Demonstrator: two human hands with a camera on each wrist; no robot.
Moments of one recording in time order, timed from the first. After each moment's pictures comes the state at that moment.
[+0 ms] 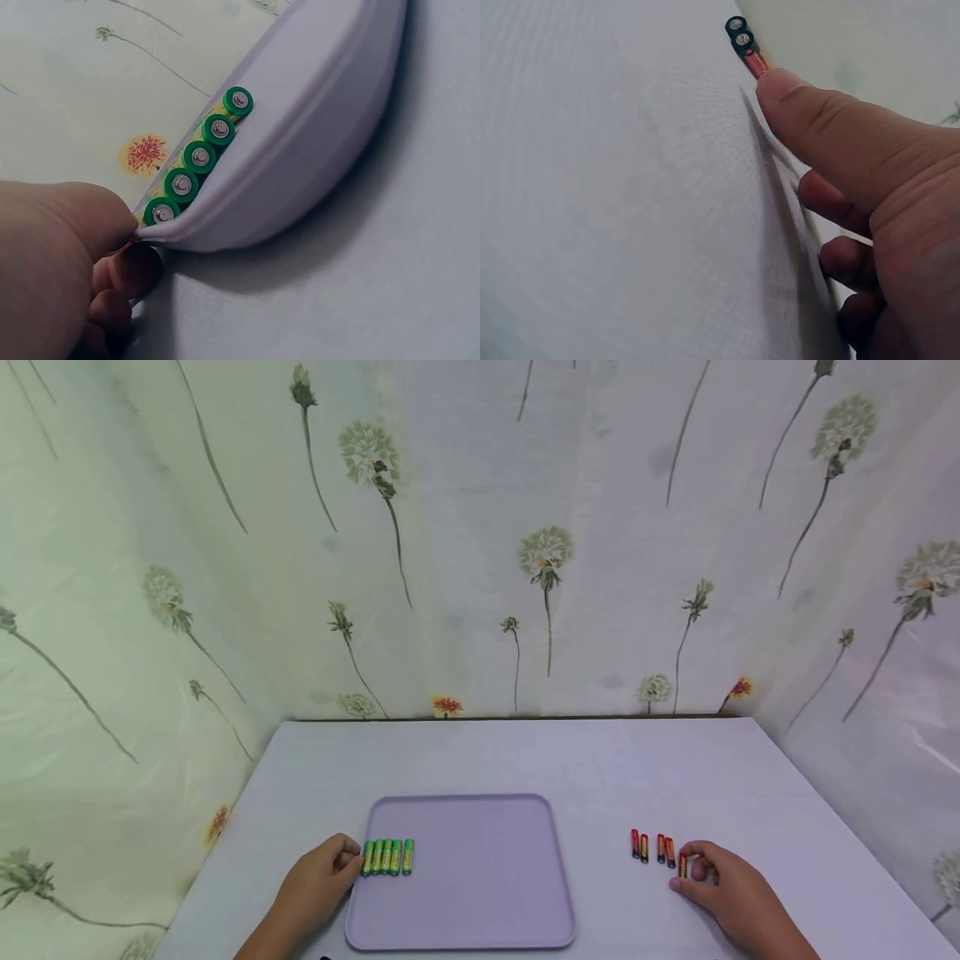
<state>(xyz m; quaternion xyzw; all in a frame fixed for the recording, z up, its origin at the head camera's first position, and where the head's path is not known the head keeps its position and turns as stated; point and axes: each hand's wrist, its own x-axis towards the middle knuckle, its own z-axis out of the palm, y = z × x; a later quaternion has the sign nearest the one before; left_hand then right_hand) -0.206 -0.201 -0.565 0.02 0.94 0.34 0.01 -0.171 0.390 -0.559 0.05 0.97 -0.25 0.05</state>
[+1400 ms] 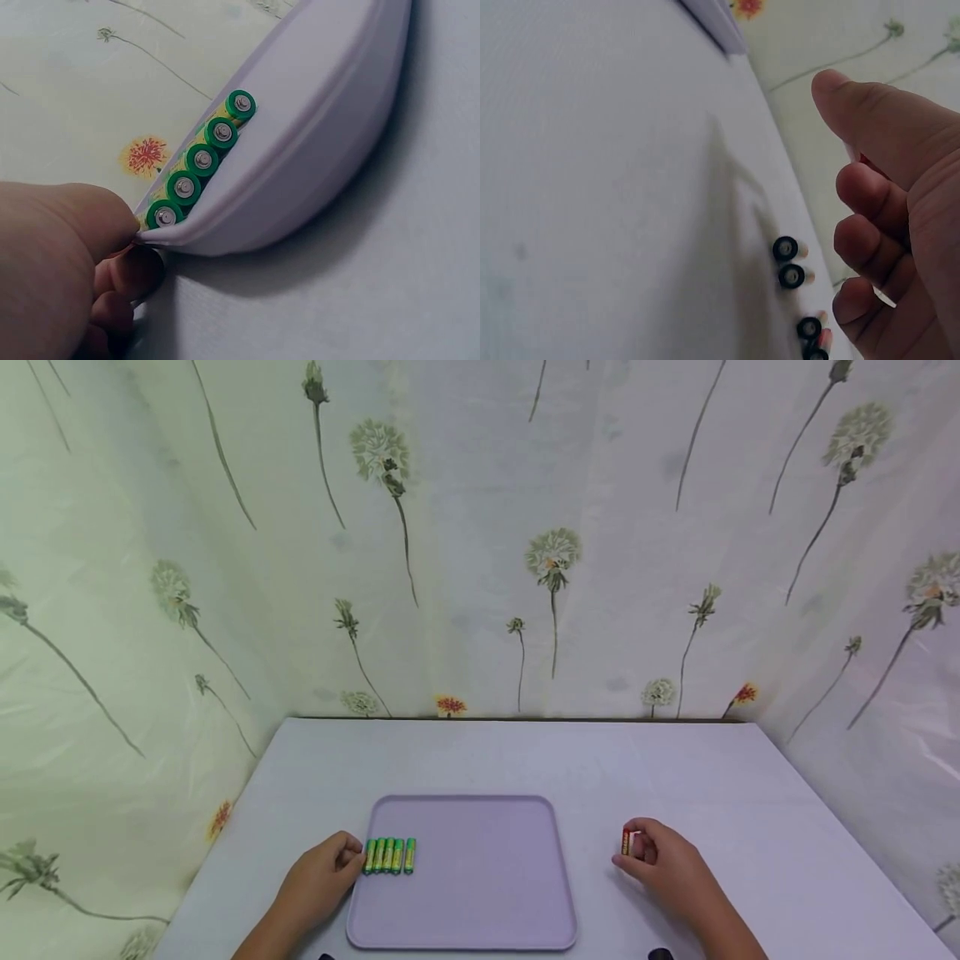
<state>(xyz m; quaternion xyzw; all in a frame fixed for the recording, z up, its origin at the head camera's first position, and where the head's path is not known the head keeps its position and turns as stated) -0.205 -0.202 -0.565 0.02 0.94 0.34 0.00 -0.193 0.312 -0.541 -0.03 0.95 -0.31 -0.04</state>
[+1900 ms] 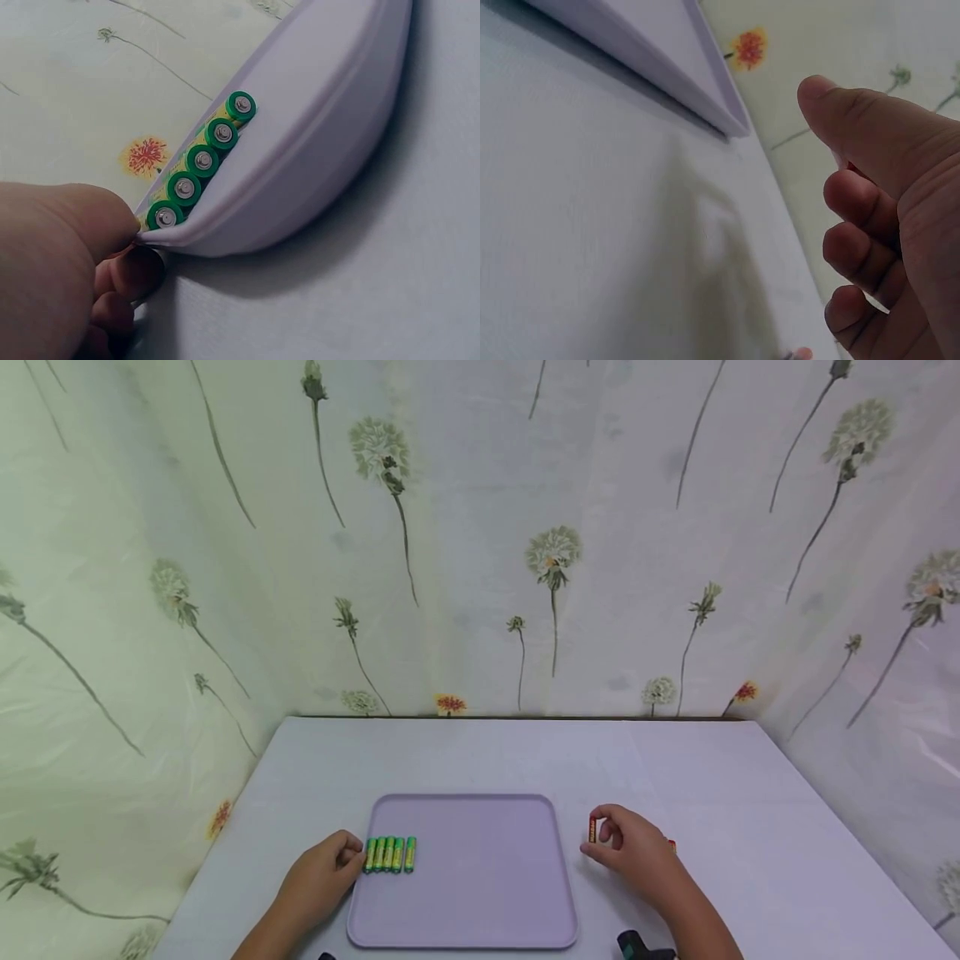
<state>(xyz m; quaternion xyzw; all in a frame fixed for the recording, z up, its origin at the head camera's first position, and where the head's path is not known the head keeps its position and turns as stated) -0.207 -0.201 -0.565 0.02 0.94 0.35 0.01 -0.208 0.271 -0.528 -0.05 0.95 -0.31 -0.01</state>
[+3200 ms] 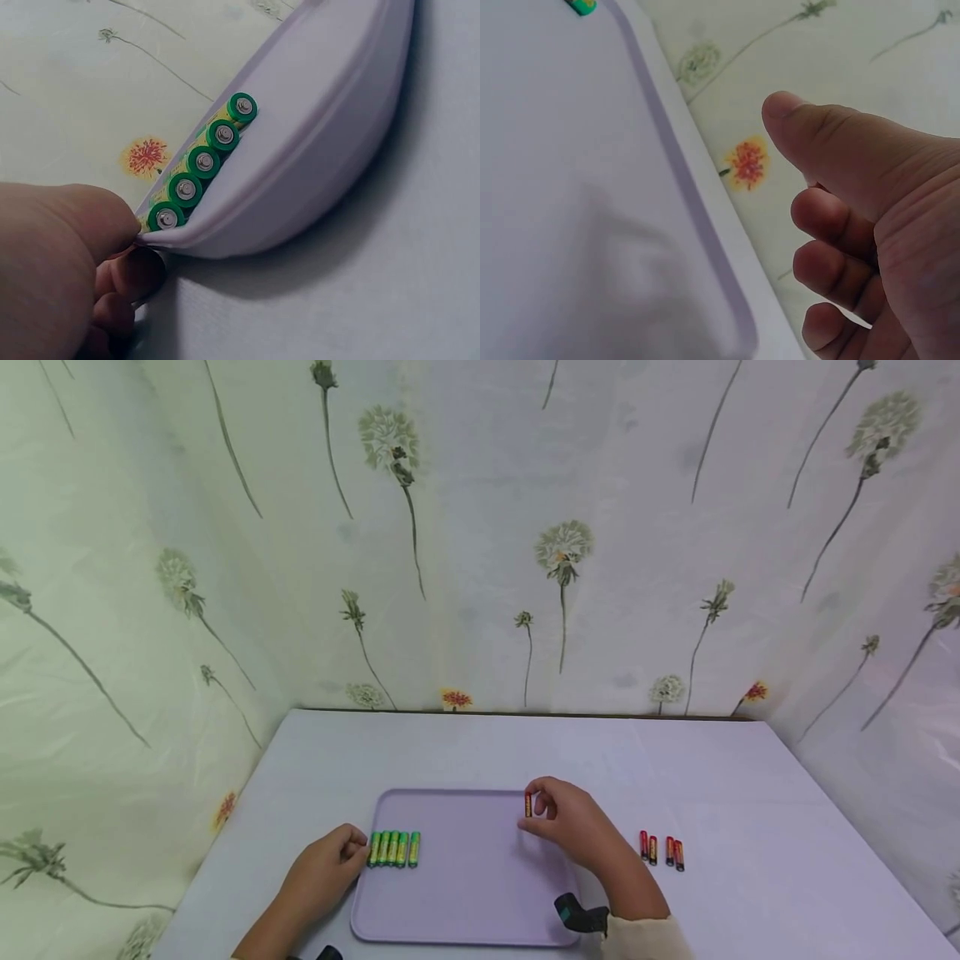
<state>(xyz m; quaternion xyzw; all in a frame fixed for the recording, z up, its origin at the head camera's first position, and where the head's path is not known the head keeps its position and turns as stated) -0.207 -0.200 -0.562 0.02 0.94 0.34 0.02 -0.247 0.188 -0.506 -0.11 0.93 -0.35 0.04</state>
